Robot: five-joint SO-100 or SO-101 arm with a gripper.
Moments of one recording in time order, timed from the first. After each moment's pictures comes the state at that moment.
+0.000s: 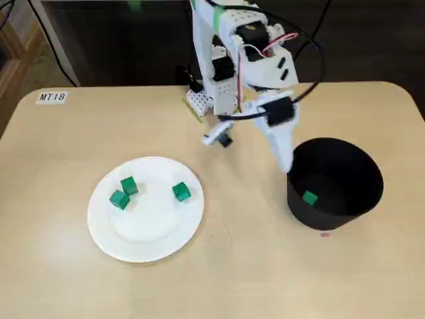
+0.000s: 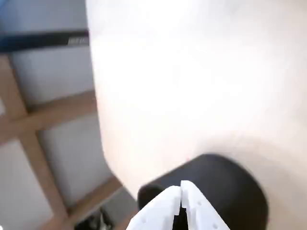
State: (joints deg) arm -8.3 130.1 124.0 54.1 0.1
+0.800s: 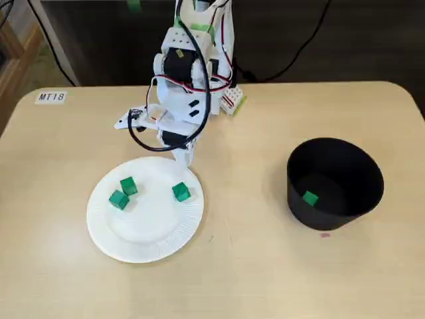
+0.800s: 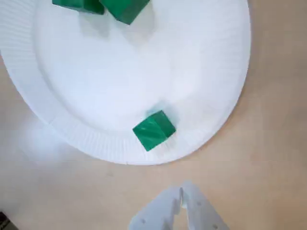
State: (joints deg) arm 14.2 109.2 110.1 74.7 0.9
